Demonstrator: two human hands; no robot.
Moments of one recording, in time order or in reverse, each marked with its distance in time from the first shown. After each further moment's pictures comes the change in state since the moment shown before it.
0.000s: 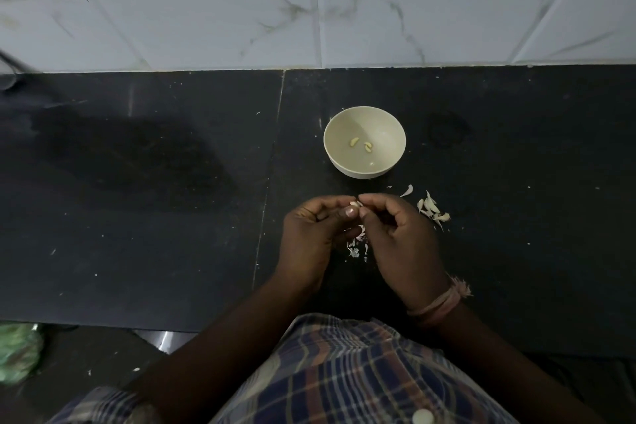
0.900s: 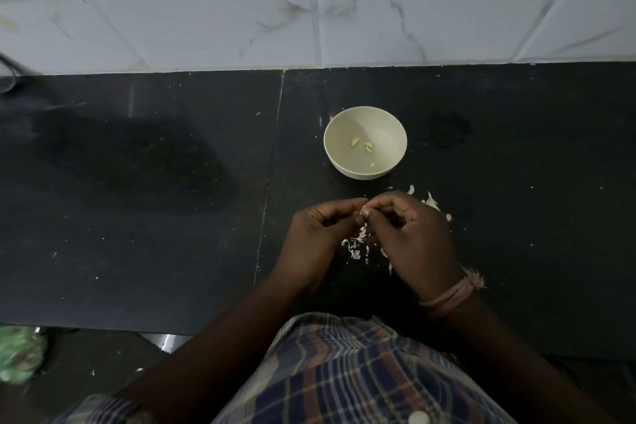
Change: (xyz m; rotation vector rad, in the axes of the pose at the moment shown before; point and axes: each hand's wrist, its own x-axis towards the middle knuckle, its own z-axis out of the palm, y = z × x) left_hand 0.001 0.007 -0.002 0.197 -0.170 0.049; right_hand 0.014 0.008 -0.012 0.021 -0.068 -0.019
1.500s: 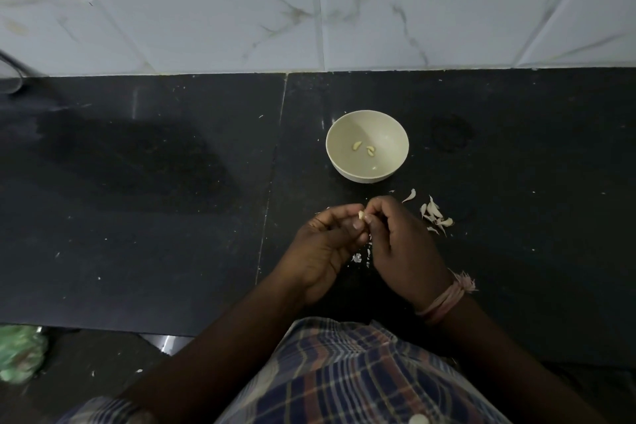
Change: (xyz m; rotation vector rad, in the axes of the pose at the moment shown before) left_hand 0.005 -0.007 -0.002 -0.494 -0.010 -0.303; right_hand -0.002 0.004 0.005 -0.239 -0.100 -0.200
